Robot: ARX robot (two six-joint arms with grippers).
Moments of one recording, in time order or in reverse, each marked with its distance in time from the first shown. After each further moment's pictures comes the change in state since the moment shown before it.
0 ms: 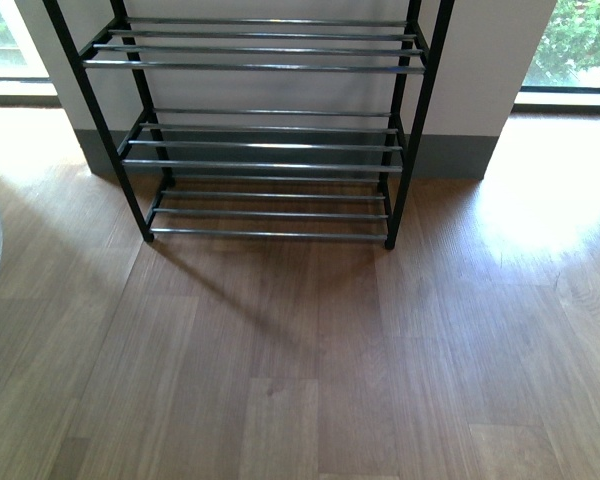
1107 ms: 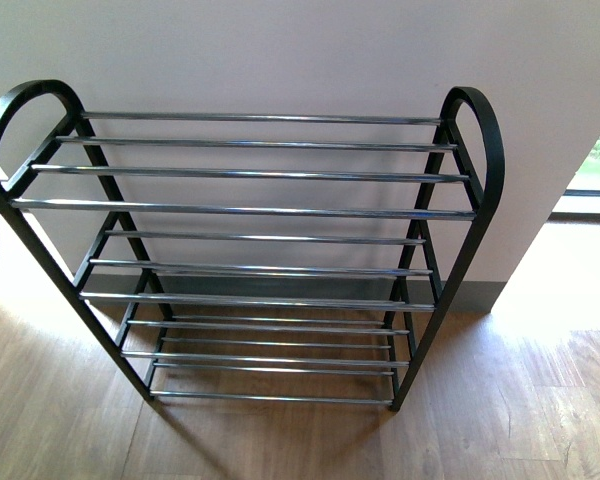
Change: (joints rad) left arm 0.000 0.000 0.000 0.000 0.000 0.000; right arm 0.000 0.001 0.000 -0.001 0.000 0.001
